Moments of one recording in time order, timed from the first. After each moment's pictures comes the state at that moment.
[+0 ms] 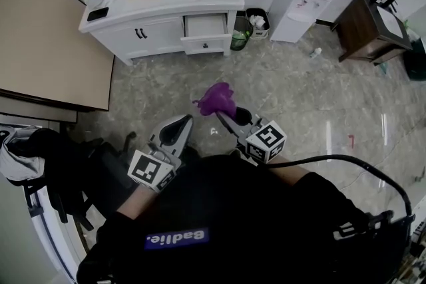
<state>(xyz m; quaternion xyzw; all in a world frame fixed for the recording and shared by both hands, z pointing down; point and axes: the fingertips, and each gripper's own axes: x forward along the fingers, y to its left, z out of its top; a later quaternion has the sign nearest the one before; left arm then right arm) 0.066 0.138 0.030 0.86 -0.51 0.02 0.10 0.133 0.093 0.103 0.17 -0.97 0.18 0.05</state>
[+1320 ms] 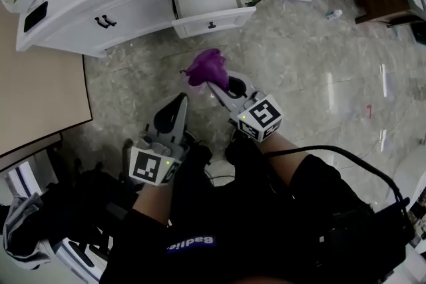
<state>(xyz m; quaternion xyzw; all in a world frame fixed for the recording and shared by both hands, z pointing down) -0.092 -0.086 0.305 0.85 -0.52 -0.04 0.12 -0.035 -0.125 0.393 0.24 -0.95 0.18 0.08</state>
